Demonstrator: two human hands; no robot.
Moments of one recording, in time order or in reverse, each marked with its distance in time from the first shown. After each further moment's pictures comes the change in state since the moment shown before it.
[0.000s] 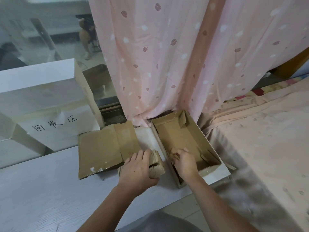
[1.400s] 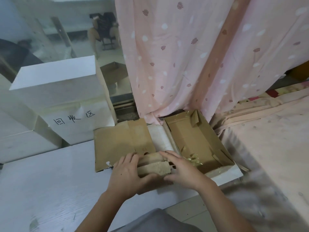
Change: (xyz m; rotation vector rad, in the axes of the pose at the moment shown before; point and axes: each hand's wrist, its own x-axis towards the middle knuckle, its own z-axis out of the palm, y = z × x) left_hand -0.049 -0.069 -0.025 -0.124 0.001 -0.146; right_hand -0.046 -0.076 -0.016 0.057 -0.507 -0.321
